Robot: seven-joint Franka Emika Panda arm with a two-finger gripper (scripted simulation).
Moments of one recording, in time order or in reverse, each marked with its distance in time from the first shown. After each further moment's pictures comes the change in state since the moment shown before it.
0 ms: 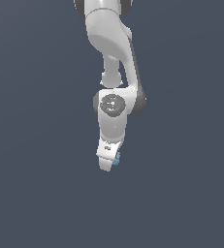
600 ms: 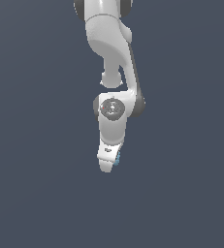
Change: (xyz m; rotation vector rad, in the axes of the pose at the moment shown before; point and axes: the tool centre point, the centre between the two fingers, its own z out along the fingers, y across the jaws) arm 0.000 0.001 0.014 -0.001 0.001 -0.021
